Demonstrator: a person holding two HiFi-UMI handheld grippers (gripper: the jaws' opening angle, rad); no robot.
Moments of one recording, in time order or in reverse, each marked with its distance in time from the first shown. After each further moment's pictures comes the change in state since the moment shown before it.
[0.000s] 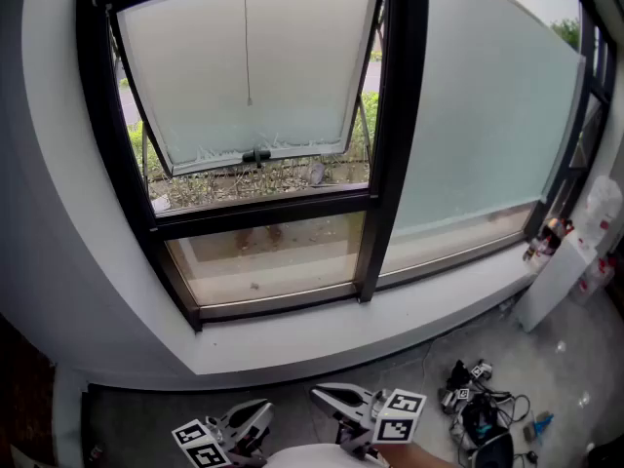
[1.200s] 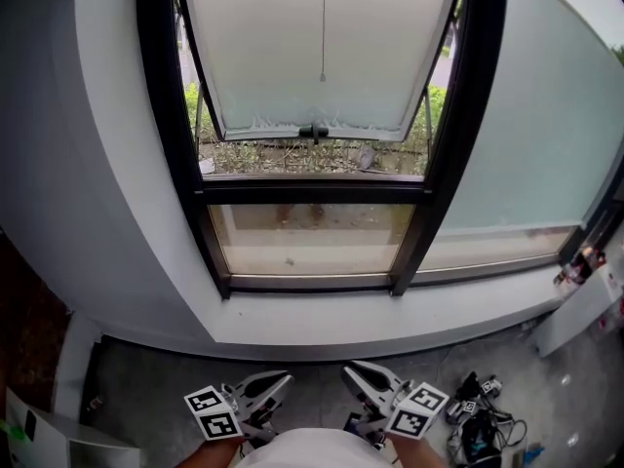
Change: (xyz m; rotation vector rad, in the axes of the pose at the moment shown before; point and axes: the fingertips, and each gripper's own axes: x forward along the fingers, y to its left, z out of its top) left arm 0.001 0.025 0.018 0.047 -0.024 0.079; right arm 0.008 -0.035 0.011 -0.093 0.026 -0.101
